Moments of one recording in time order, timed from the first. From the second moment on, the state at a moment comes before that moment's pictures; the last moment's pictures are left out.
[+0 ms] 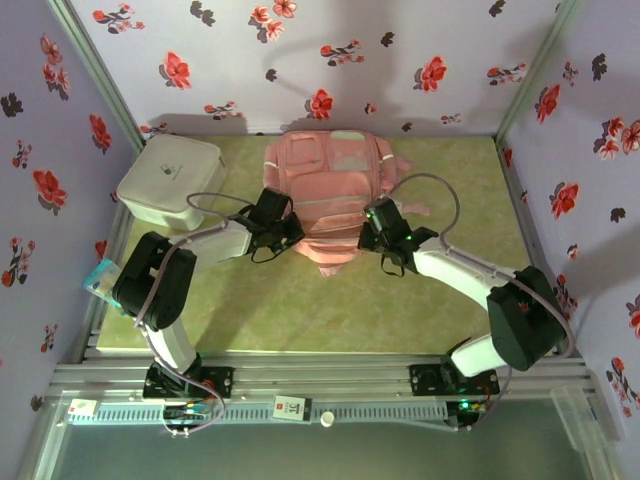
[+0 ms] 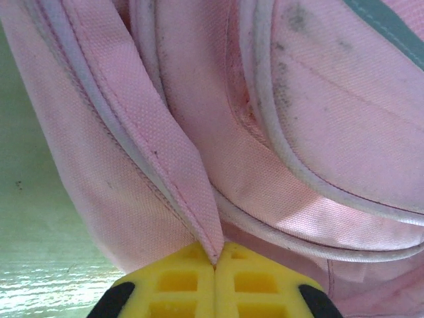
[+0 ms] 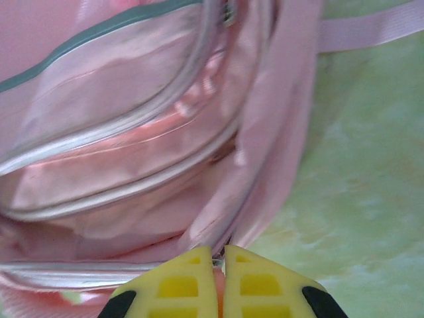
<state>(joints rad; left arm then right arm) -0.58 1.75 1.05 -0.20 0.15 -1.02 0.59 1.45 0.88 -0.31 0.21 0.67</state>
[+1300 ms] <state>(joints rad) -0.69 1.94 1.44 -0.43 0.43 -0.11 0.50 1.42 0.77 0.01 -0.20 0.51</state>
